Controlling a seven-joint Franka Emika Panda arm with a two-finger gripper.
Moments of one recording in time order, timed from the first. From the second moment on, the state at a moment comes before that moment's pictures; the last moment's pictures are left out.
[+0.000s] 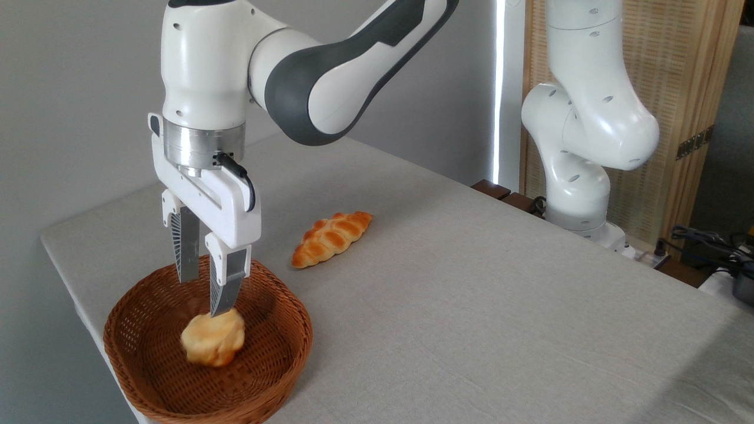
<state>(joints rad) -0.13 0.16 -0.02 -1.77 -0.11 2.22 0.64</state>
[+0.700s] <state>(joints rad) -0.13 0.00 0.03 -1.66 -0.06 1.75 0.63</state>
